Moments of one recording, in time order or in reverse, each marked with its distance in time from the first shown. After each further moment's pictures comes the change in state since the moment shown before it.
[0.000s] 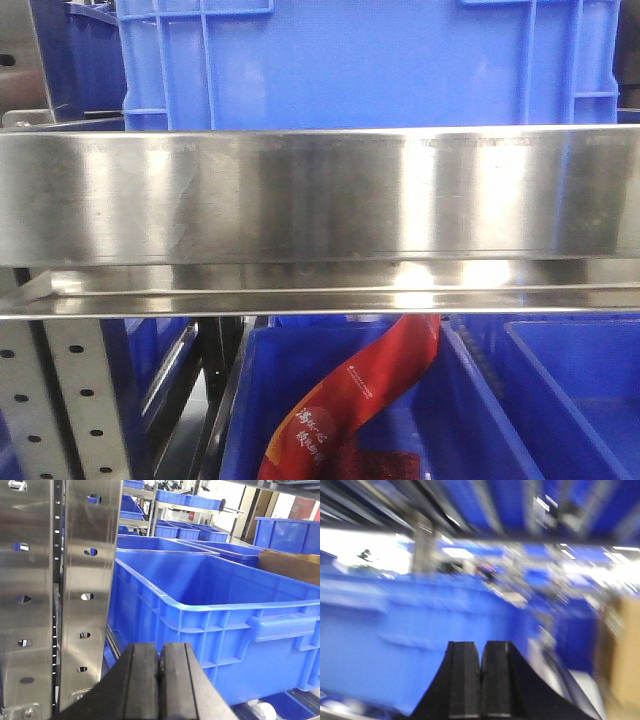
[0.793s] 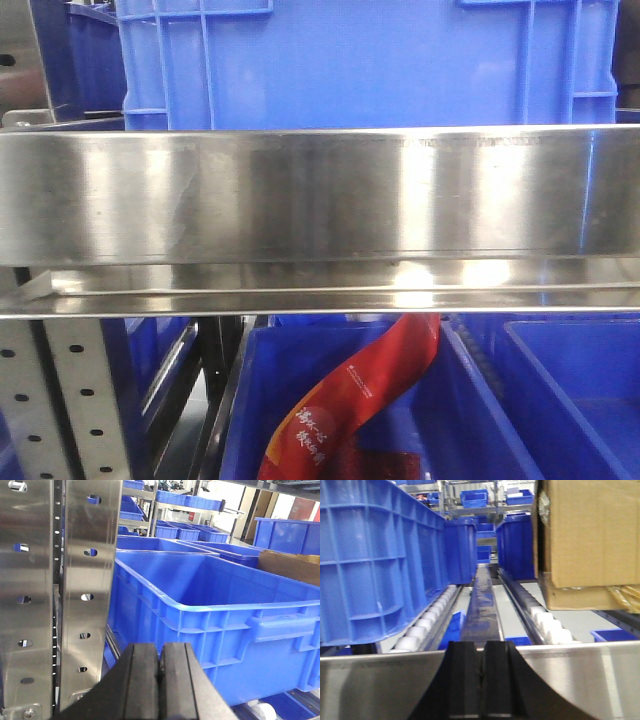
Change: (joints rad) left arm 0.000 0.000 0.000 0.000 -0.002 0.000; right arm -0.247 0.000 0.049 -0.106 0.194 0.268
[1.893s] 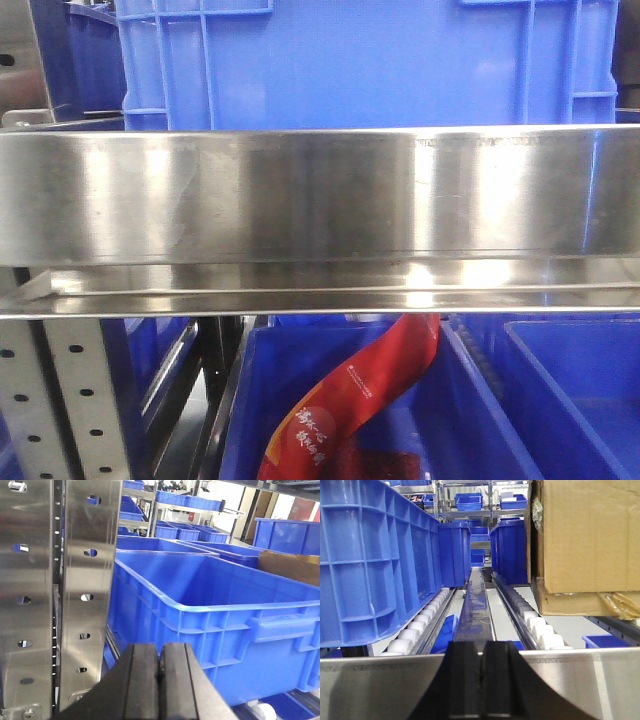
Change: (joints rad) left arm 0.000 0.000 0.000 0.000 -0.001 0.000; right arm -0.004 0.000 0.000 -0.025 -0.012 0.002
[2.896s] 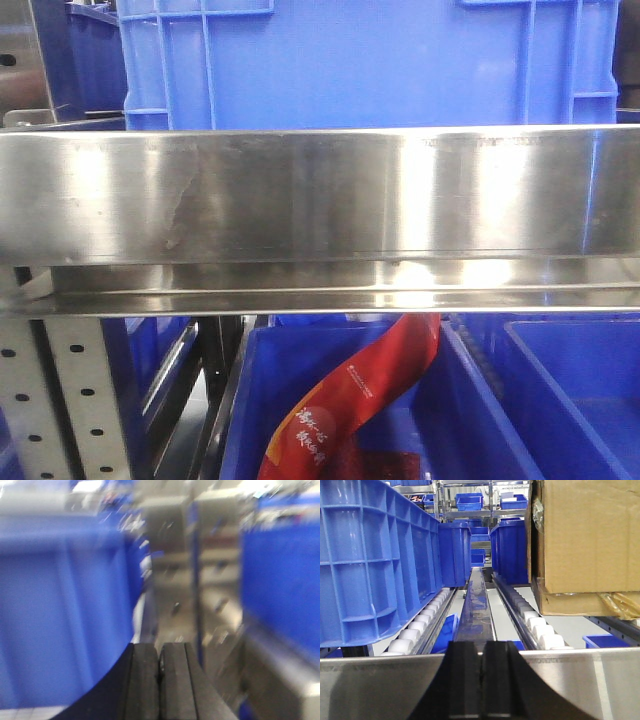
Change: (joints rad) left arm 0.300 -0.371 0.475 0.258 -0.178 0.002; right arm 0.000 0.000 0.000 0.000 0.000 0.000
